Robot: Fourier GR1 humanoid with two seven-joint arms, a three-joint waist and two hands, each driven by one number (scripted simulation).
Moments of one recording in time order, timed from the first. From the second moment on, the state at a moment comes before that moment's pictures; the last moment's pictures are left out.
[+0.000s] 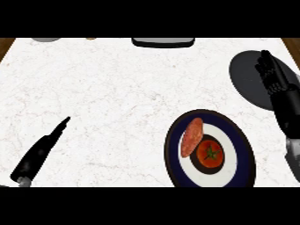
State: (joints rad) left arm 0.00 0.55 -0.35 -1.37 0.06 0.08 0.17; right arm -0.25 -0.49 0.17 -1.63 -0.17 -0.20 0.03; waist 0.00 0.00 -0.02
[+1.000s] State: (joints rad) left arm -0.14 0.43 -0.25 -1.56 0.15 0.12 0.14; right arm 0.20 -0.37 0.30 -1.57 0.44 -0.81 0.52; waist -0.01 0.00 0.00
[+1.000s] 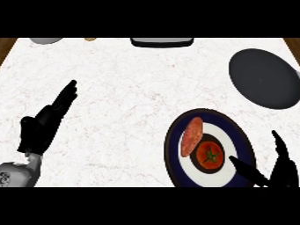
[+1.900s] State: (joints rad) left arm -0.19 0.40 -0.26 -1.56 0.14 0.10 0.17; right arm -0.07 -0.46 0.42 -1.75 0.33 -0.09 1.20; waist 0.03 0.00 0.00
